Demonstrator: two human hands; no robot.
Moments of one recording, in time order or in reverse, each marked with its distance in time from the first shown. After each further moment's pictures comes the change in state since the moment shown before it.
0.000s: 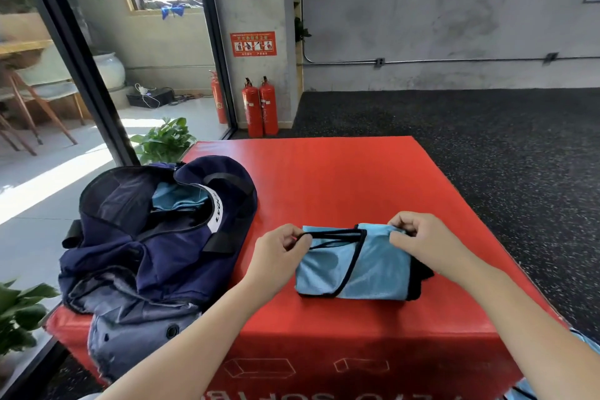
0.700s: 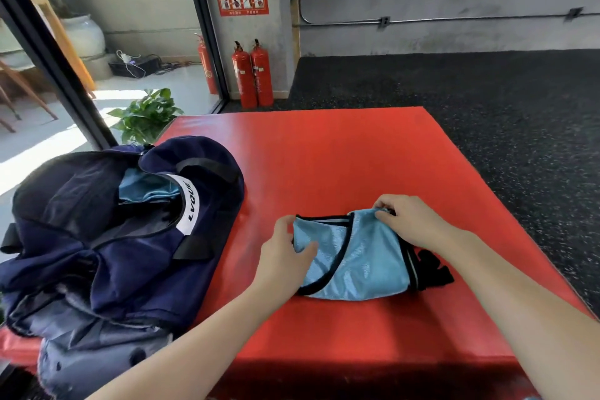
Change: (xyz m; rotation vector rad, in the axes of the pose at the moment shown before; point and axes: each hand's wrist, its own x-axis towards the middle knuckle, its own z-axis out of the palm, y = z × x) left_hand 0.042 -0.037 0.047 0.104 -0.005 -0.238; right_hand 0.111 0.069 0.026 -0.483 -0.137 0.040
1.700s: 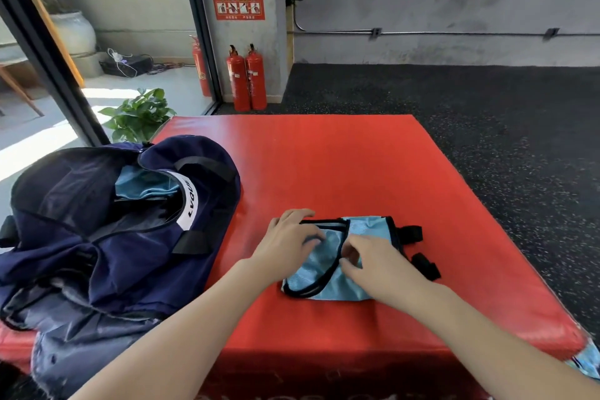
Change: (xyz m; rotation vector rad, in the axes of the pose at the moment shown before) left_hand 0.036 -0.011 -0.003 0.587 -0.230 0.499; right_hand -0.075 -0.069 0.043 0.033 0.008 -0.048
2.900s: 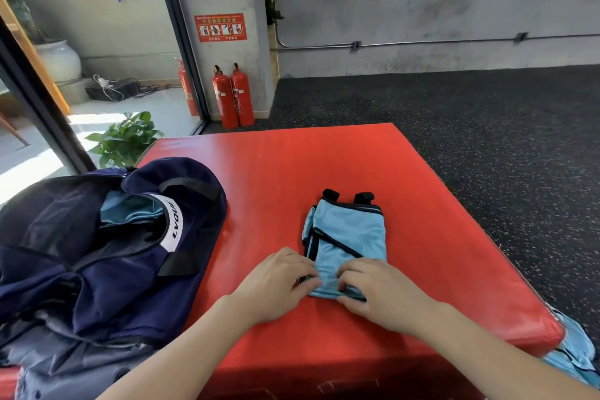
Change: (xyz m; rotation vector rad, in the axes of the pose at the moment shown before) left_hand -0.029 0.012 0.008 -0.026 -0.035 0.278; right_hand -0.026 0.039 0.001 -0.239 0.005 -0.360
